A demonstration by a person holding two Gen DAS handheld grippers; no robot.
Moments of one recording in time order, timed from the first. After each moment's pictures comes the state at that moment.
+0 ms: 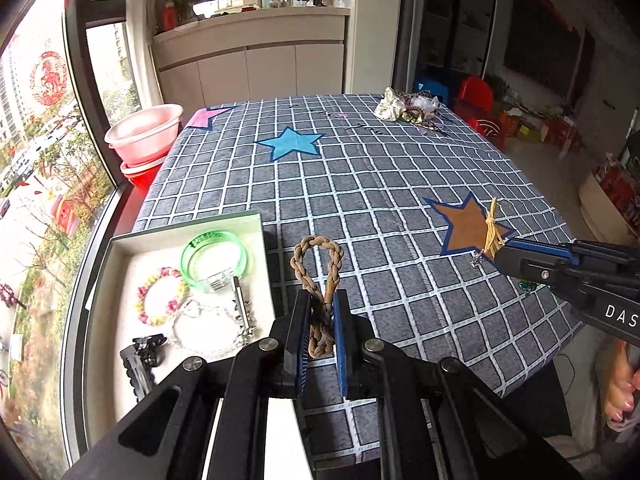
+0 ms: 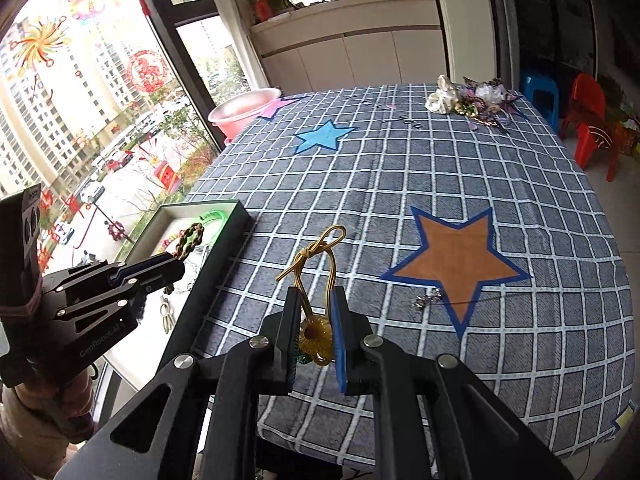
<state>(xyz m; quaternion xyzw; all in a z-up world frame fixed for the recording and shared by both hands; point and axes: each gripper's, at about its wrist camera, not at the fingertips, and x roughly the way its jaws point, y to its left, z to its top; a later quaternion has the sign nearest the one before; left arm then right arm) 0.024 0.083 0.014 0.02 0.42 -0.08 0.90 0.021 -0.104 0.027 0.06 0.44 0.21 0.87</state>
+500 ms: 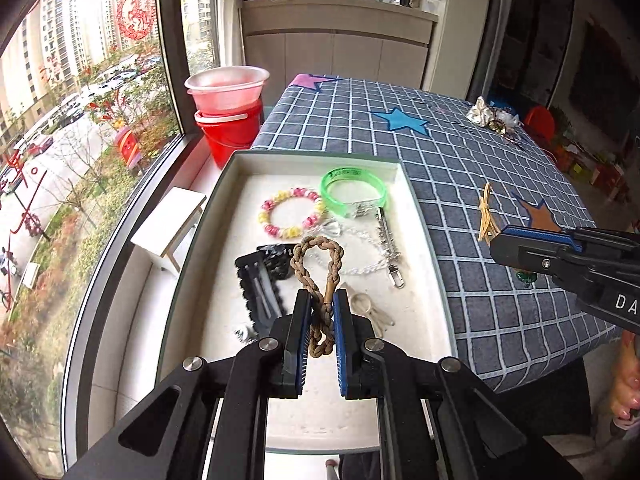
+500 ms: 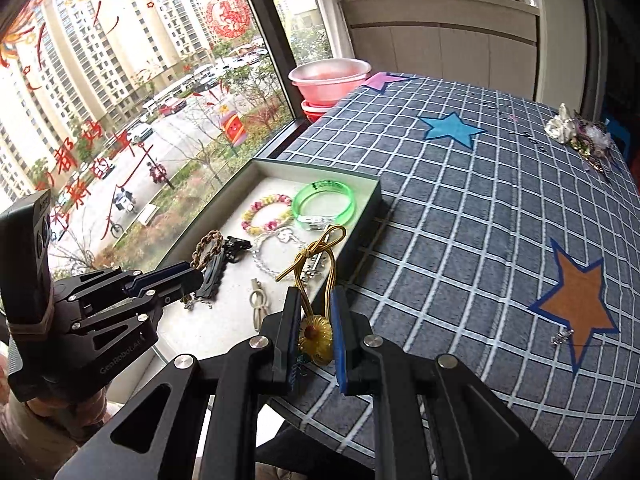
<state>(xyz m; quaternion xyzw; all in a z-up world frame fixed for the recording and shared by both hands) -0.028 0.194 -0.013 -0.04 0.44 0.03 0.90 0.012 0.034 0.019 -0.01 0.46 0.33 0.83</state>
